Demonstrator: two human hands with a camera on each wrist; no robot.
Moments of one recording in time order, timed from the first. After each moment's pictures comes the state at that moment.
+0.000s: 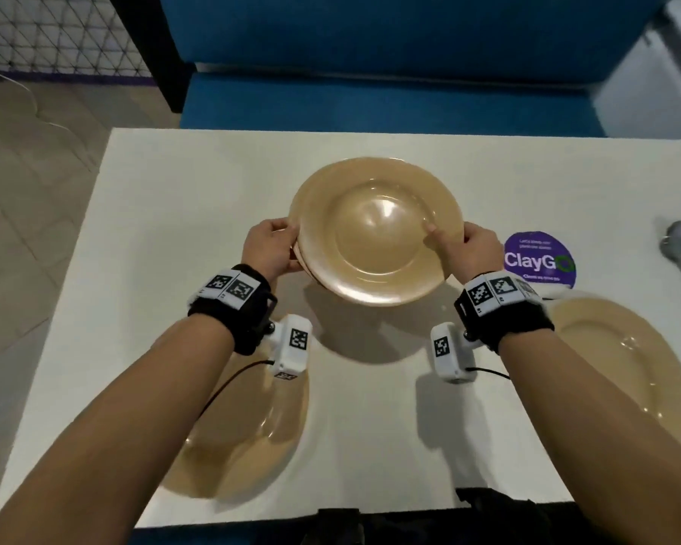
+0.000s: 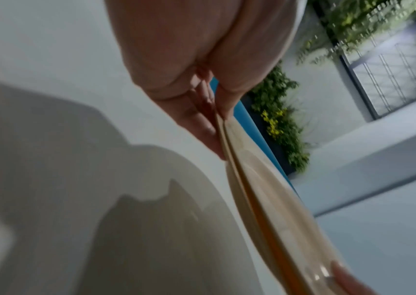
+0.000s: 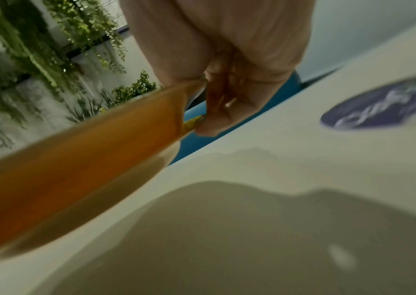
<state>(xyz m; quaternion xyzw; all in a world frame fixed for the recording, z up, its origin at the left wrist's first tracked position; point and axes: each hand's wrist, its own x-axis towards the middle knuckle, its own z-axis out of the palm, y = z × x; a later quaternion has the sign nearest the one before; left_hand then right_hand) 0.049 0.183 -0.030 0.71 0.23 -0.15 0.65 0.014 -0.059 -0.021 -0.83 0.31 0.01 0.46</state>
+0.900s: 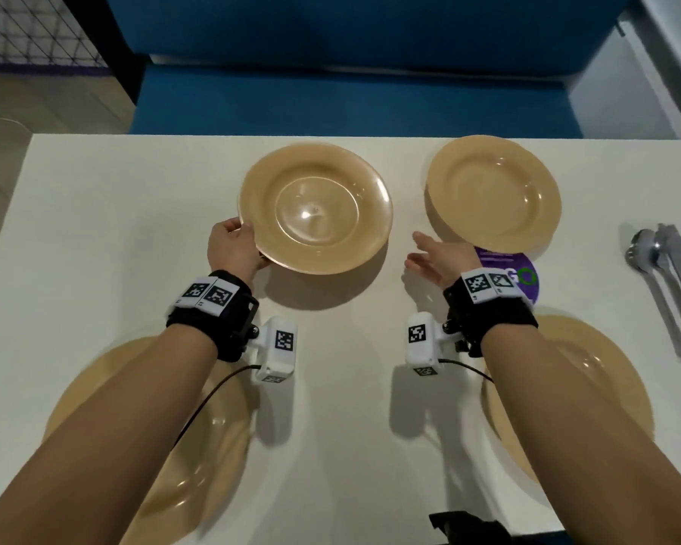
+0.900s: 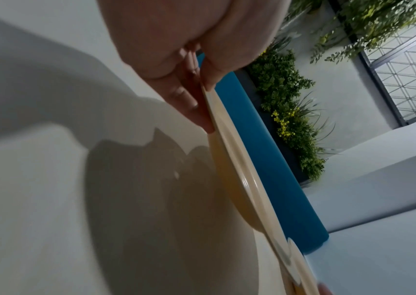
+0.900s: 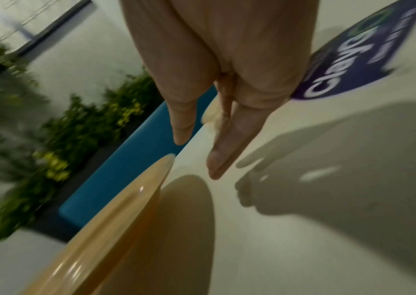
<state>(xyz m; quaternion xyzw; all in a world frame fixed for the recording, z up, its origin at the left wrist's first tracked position) 0.091 0.141 -0.067 0.69 0.34 -0.03 0.64 0.050 -0.118 -0.053 -0.60 0.44 0.10 0.67</state>
